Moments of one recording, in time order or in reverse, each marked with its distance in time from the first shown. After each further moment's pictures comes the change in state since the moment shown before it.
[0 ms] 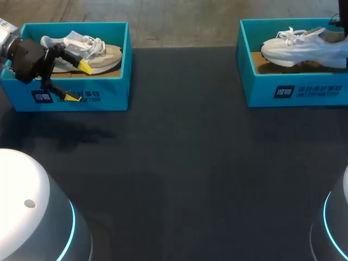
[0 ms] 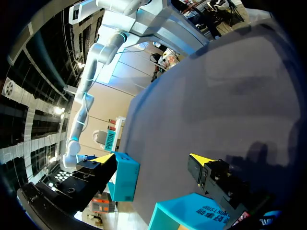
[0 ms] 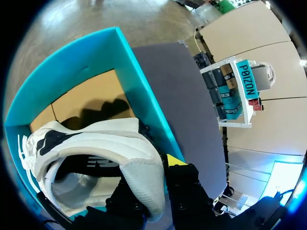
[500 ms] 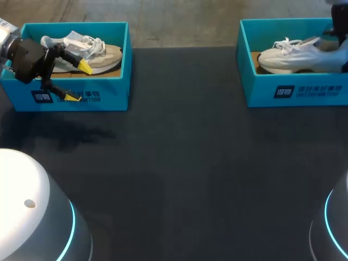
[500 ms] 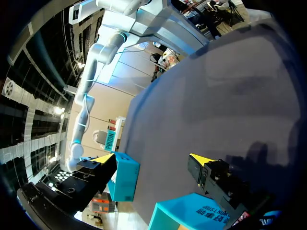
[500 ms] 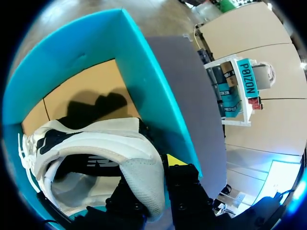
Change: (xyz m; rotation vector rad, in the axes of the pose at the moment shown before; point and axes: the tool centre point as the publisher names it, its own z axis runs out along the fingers) left arm 0.000 0.000 0.000 0.000 0.000 0.000; right arm 0.018 -0.005 0.026 0.035 -0.031 -0.008
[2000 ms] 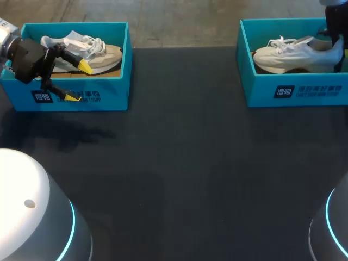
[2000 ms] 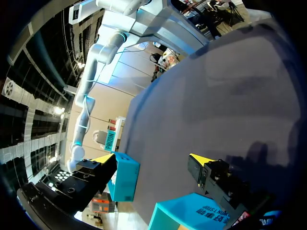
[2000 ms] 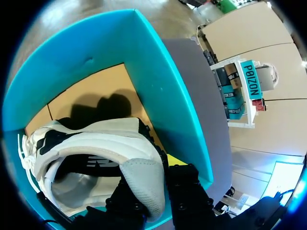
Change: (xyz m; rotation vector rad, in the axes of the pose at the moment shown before) left arm 0.000 0.000 0.000 0.000 0.000 0.000; right arm 0.021 0.014 -0.001 -0.024 0.033 0.003
